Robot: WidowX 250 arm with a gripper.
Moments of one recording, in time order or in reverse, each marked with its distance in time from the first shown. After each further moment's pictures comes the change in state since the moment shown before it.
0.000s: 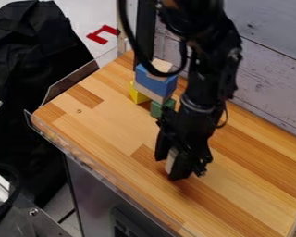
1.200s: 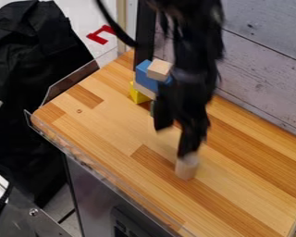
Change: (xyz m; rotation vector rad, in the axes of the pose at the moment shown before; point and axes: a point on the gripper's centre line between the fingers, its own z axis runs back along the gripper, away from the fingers) arm -0.002 0.026 0.046 -0.064 -0.207 0.064
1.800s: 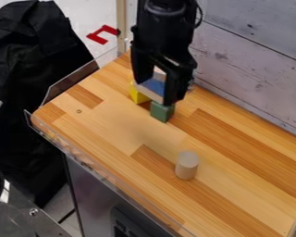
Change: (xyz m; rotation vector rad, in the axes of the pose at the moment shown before) arm -0.002 0.038 0.046 0.074 -0.043 0.166
